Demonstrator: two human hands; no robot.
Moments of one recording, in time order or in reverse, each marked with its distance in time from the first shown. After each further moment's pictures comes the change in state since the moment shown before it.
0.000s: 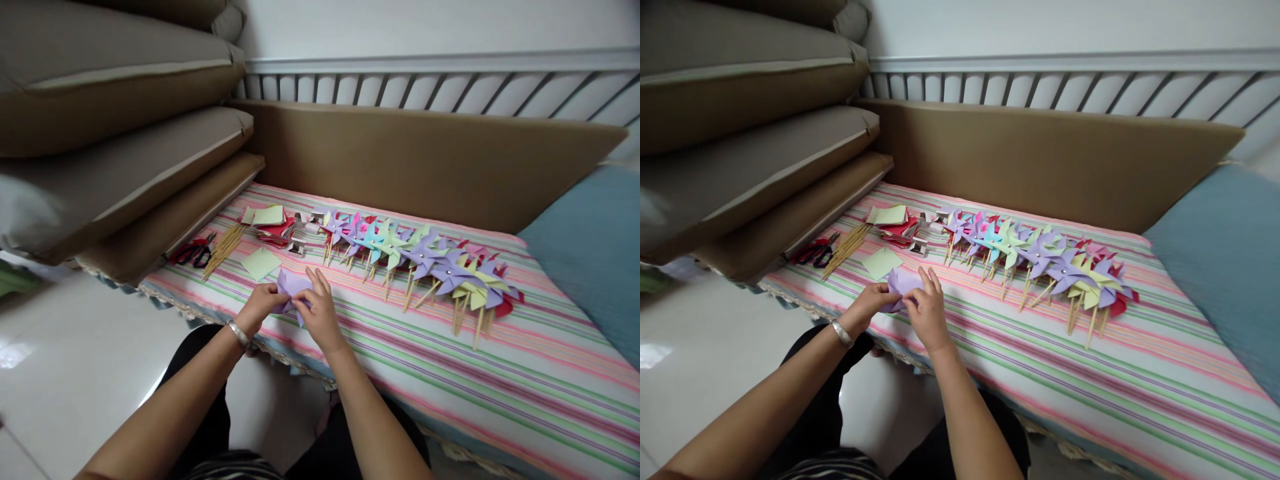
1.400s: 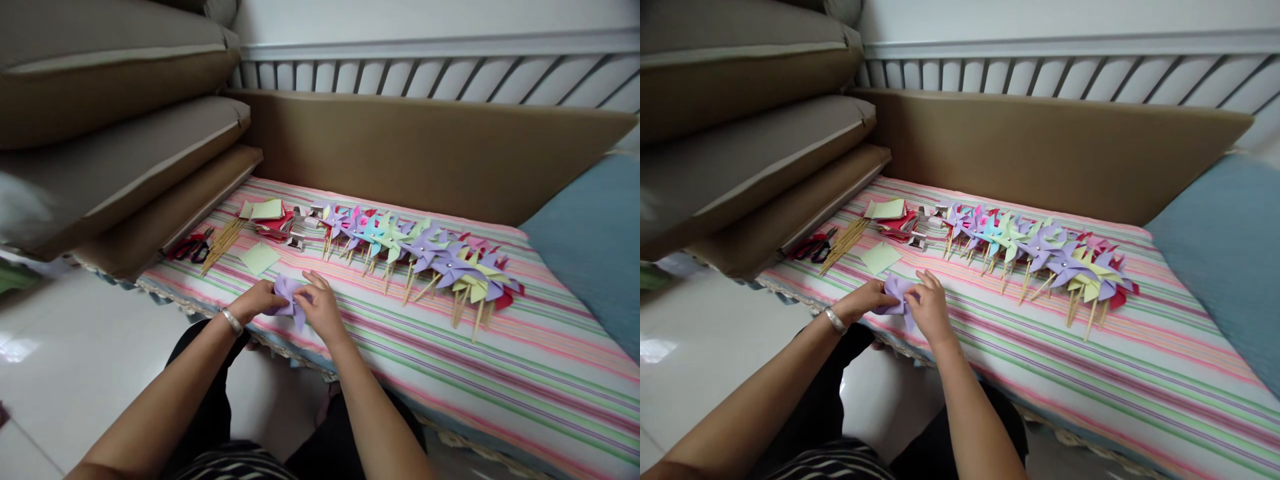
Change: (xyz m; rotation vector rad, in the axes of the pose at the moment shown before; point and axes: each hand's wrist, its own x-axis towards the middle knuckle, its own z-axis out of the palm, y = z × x) left_hand 0.006 0.003 -0.015 0.293 -0.309 -0.117; right_hand 0.002 0.004 -0.007 0.083 -0.071 0.162
